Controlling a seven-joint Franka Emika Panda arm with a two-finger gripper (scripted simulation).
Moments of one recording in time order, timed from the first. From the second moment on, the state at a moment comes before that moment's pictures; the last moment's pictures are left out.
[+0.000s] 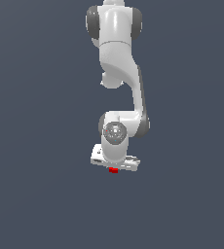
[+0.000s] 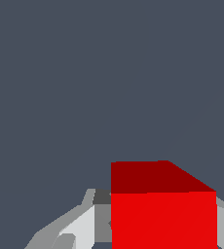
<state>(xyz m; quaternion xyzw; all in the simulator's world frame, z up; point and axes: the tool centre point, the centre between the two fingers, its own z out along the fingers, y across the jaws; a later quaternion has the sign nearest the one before) 0.092 0.009 0.023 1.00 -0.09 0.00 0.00</state>
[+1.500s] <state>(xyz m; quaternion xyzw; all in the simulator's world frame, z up) 0.086 -0.004 0.299 1.00 -0.09 0.00 0.00</state>
